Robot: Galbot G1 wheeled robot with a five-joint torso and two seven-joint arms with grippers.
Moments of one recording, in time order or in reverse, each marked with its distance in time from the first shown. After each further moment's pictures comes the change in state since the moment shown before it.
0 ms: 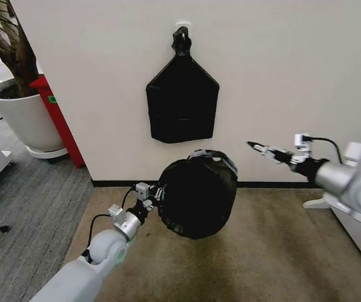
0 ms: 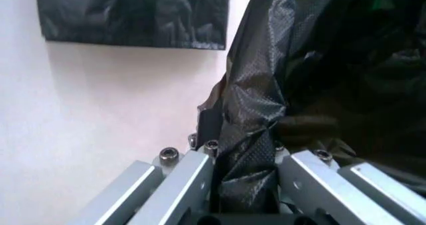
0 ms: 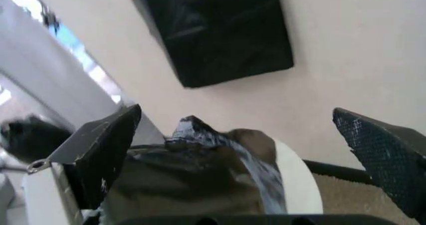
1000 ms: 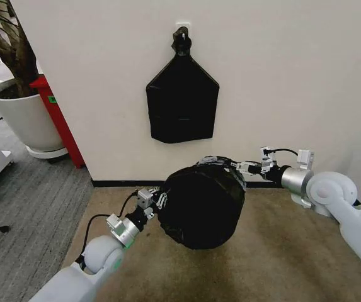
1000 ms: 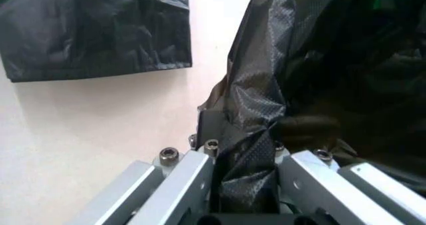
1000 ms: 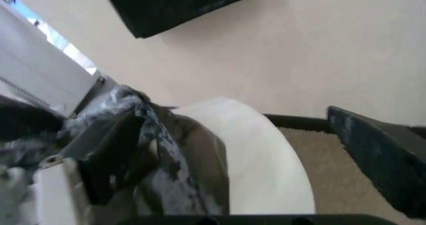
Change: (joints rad) left arm 0.056 0.027 -0.004 -0.079 0.077 -0.041 0.034; right arm 0.083 0.064 -0.165 -0.186 -0.055 -0.043 -0.005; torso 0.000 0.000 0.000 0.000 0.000
